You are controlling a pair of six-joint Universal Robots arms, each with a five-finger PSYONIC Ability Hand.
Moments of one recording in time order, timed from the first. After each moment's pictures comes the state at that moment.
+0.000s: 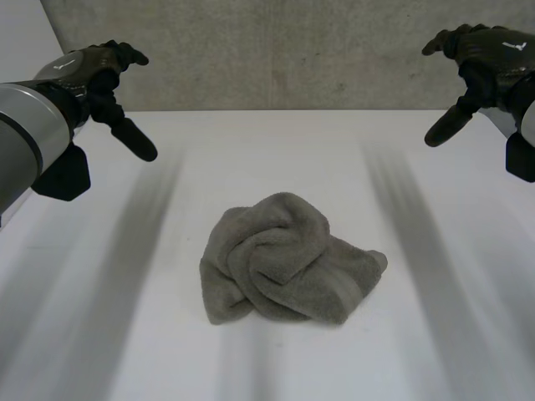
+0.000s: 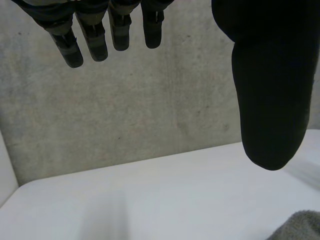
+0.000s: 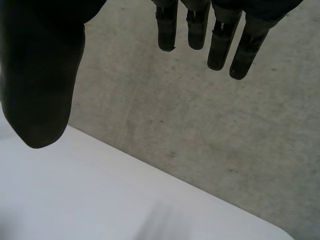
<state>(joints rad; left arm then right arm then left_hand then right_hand) 4.31 -1.74 -1.15 2.75 -1.66 2.97 1.80 -1.43 1.24 0.24 1.40 3.09 0.18 0.17 0.17 0.17 0.03 0.24 0.24 0.24 0.26 0.06</state>
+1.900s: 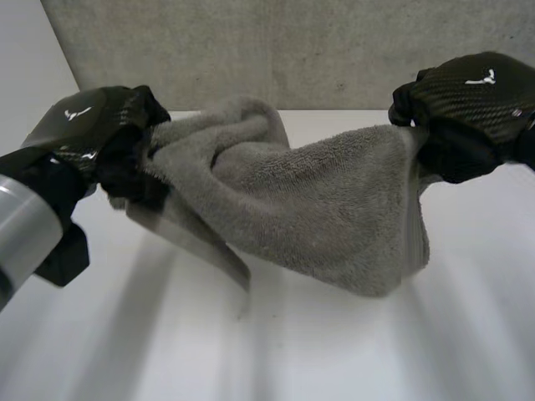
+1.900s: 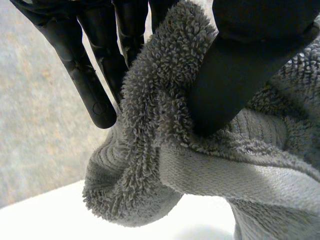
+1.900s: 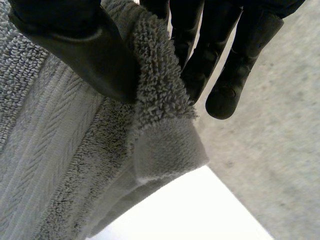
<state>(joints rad) 4.17 -1.44 -1.52 2.86 -1.65 3.05 1.83 -1.66 1.29 0.60 1.14 2.70 1.12 1.20 1.20 1.22 0.96 1.30 1.32 1.32 1.33 1.15</state>
